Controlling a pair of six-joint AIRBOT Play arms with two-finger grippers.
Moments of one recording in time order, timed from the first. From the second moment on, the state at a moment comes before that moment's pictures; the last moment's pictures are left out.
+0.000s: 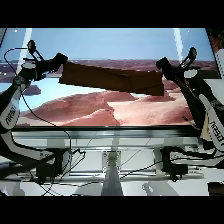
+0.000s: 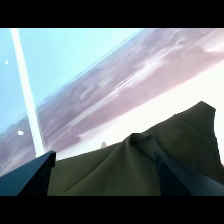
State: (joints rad) left arm 0.13 -1.67 1.19 0.39 -0.46 -0.91; right arm -0.08 -1.43 0.97 -0.71 0.37 1.38
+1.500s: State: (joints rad) left arm 0.12 -1.26 1.37 1.06 -1.25 -1.05; right arm 0.39 -1.55 1.22 -0.88 0.58 1.32
